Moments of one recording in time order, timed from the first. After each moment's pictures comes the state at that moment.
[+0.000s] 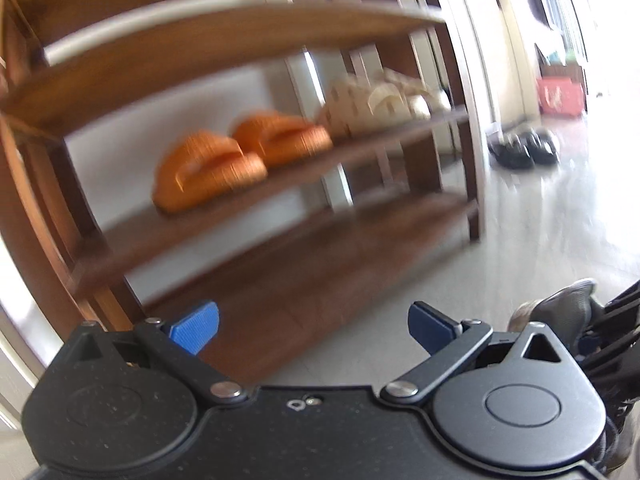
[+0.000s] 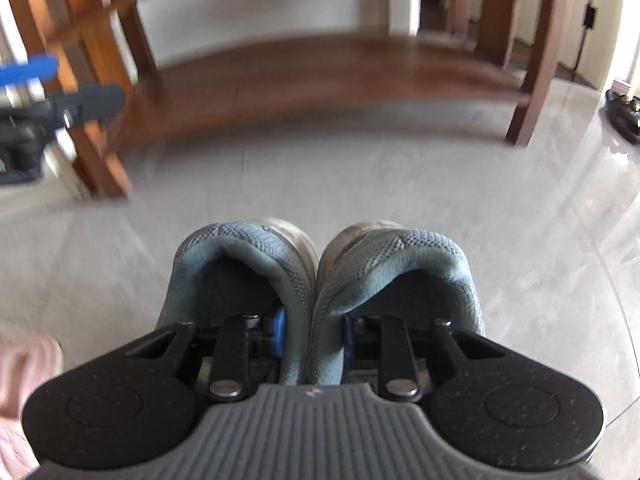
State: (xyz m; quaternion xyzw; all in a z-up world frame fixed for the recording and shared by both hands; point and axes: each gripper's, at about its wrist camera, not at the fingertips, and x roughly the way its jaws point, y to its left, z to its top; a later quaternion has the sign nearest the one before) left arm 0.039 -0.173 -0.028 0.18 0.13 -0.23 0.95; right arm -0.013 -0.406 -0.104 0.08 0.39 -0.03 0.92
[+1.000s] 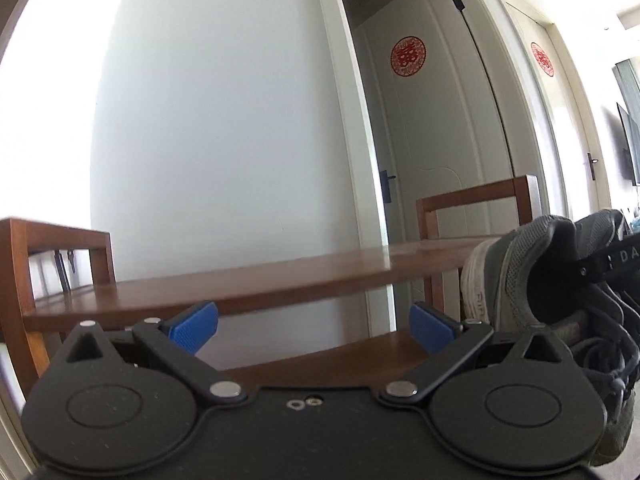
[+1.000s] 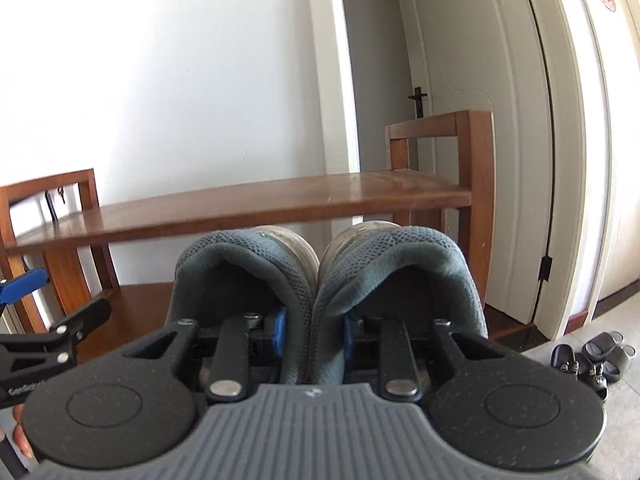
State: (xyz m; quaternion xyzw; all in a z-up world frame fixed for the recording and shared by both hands) left arm 0.071 -0.298 0.340 0.07 0.00 -0.13 0.99; right arm 0.043 -0.540 0.353 0.06 0.14 -0.03 0.99
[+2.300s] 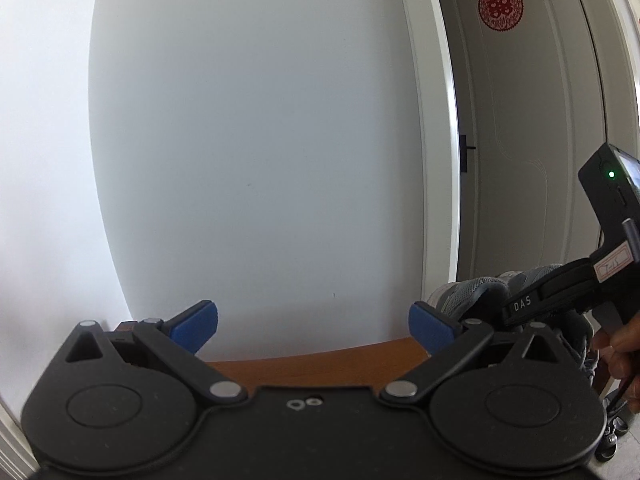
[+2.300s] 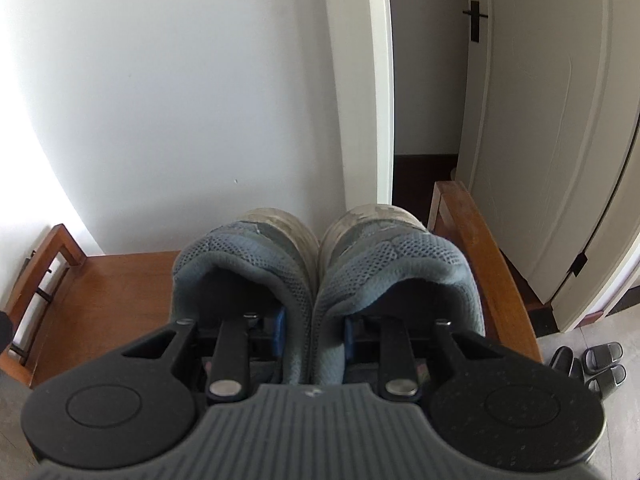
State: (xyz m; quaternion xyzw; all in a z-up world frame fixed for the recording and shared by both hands) left arm 0.249 -0.378 0.606 0.07 0.16 -0.03 0.98; right arm 0.336 -0.580 0.585 0.06 0.38 0.02 0.92
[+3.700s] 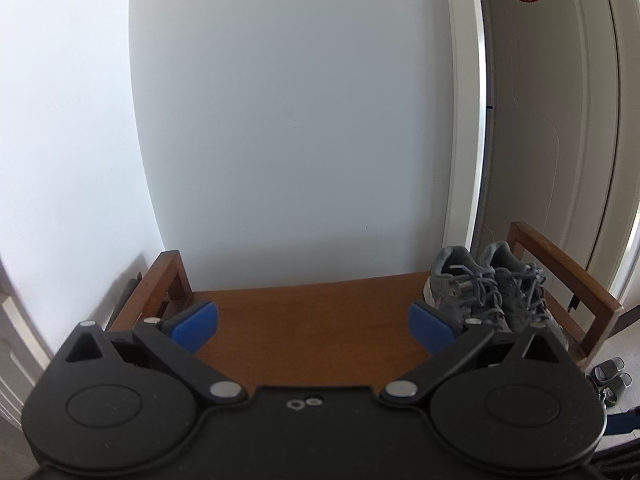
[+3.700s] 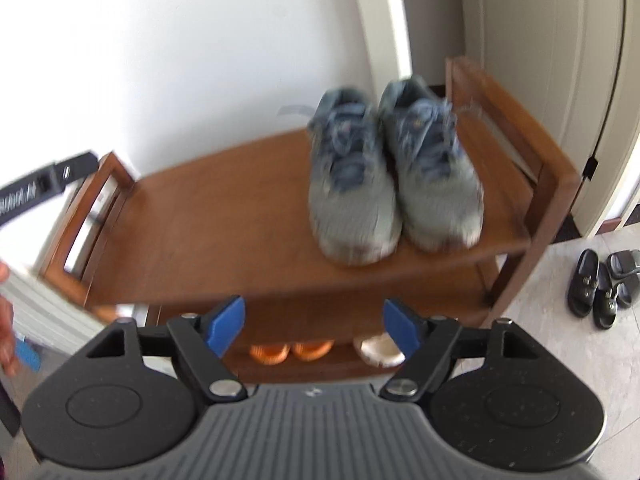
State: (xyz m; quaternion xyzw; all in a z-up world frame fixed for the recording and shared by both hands) left arm 0.161 -0.327 0.602 0.04 0.24 -0.01 0.97; right arm 0.180 -0.514 0.544 0.10 0.44 0.06 0.89
